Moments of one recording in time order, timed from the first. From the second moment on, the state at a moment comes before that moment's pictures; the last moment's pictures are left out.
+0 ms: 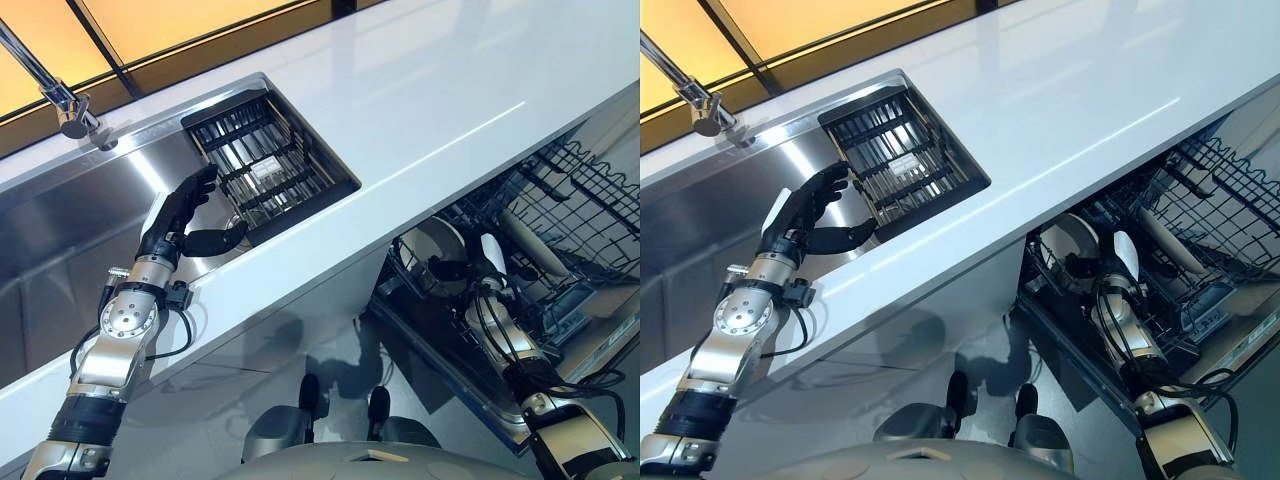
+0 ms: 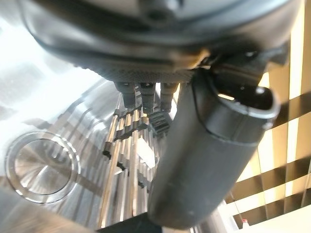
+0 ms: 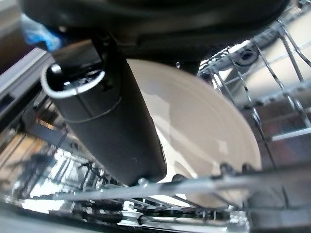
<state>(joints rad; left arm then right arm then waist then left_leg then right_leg) -0.03 0.61 0.00 0.01 -0.24 -0.11 0.04 -0.25 -0.49 0.23 0.52 0.02 0.11 -0.41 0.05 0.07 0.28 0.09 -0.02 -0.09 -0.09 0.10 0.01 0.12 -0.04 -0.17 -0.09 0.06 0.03</state>
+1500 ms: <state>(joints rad) 0.07 0.58 0.12 0.01 -0.25 -0.11 0.08 0.07 -0.32 -0.13 0.26 0.36 -0.19 -0.56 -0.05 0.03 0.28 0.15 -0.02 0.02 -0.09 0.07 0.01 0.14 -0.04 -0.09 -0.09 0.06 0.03</state>
